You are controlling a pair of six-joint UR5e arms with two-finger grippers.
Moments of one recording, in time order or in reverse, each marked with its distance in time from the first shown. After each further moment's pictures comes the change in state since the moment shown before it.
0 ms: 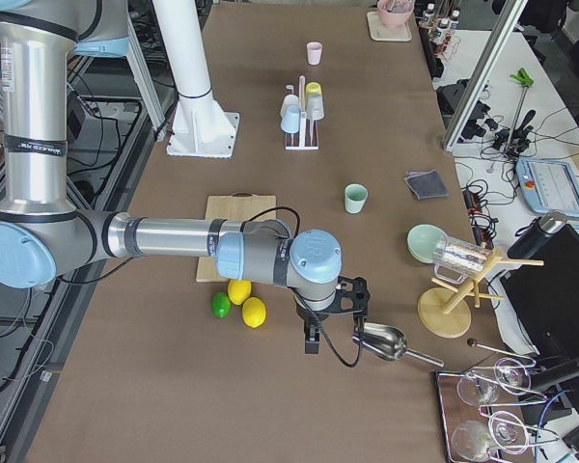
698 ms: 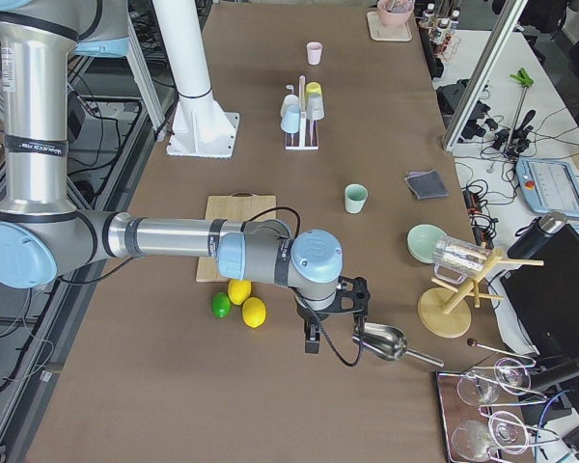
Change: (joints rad) left arm -0.001 0.001 -0.008 0.001 -0.002 -0.001; right arm -0.007 0.001 -0.003 0.001 -0.001 0.000
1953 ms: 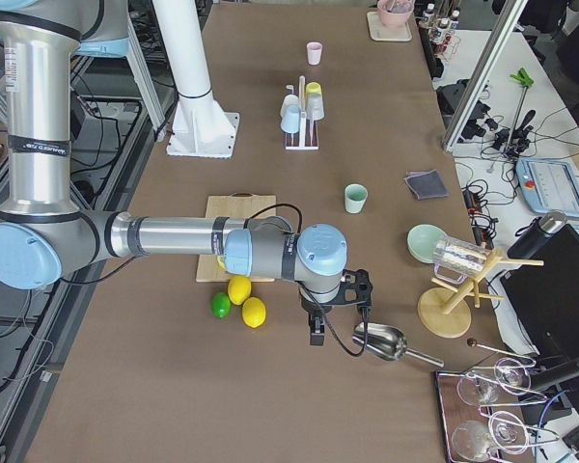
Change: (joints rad) left arm 0.018 0.007 0.002 0.000 0.010 0.011; right arm -0.043 0.011 0.026 0.011 0.012 0.000
